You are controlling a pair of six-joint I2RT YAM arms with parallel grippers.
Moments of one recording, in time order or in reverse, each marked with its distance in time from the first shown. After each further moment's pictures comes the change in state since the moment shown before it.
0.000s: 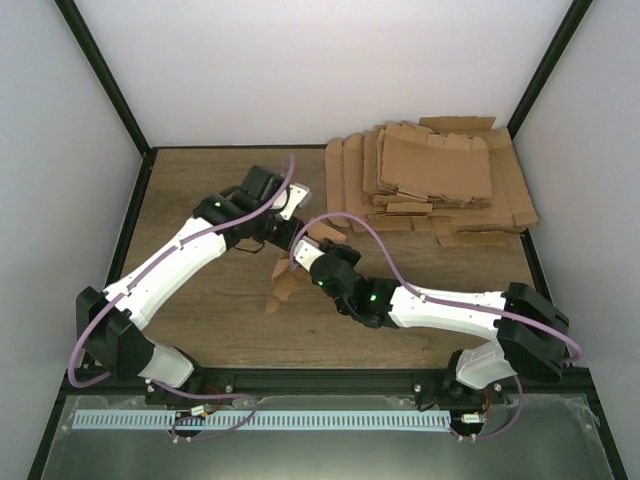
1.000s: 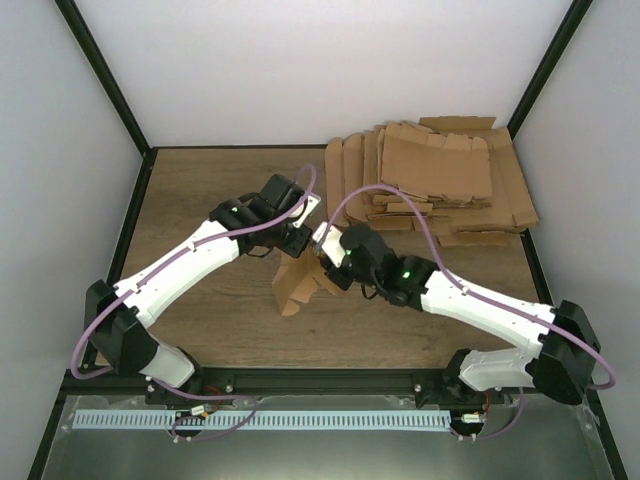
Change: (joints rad) left arm -0.094 0.029 0.016 -0.030 -0.185 0.012; right arm -0.198 -0.180 0.110 -0.371 -0.656 0.355
